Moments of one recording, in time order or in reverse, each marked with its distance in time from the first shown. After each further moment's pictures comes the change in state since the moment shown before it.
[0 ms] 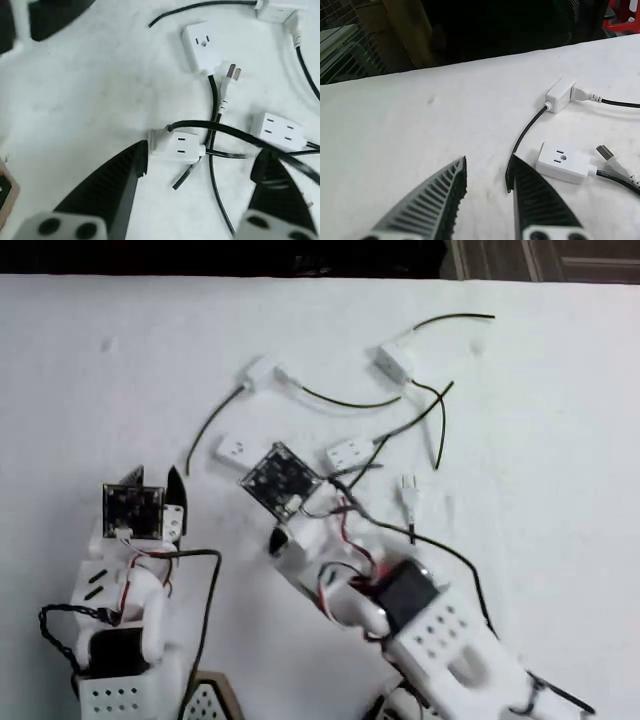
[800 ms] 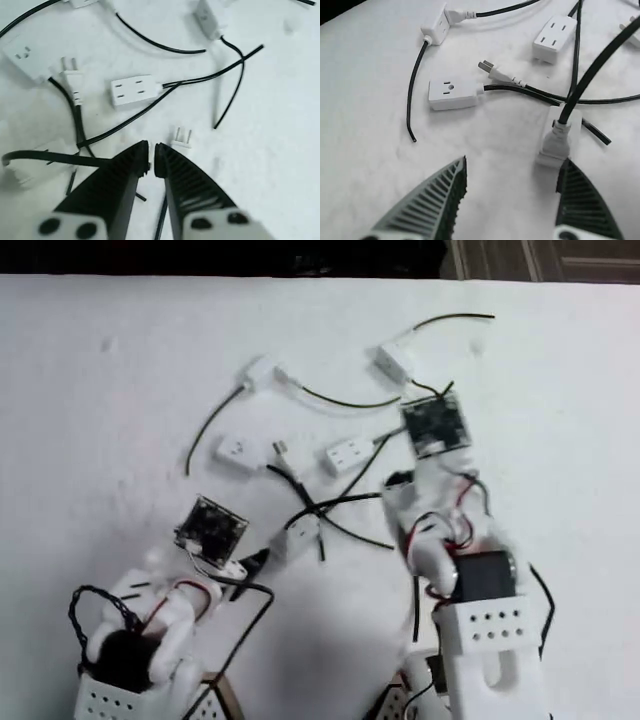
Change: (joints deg) left arm 20.7 -0.3 -5.4 25.3 -5.7; right arm 36.3 -4.2 2.5 -2.8 -0.3
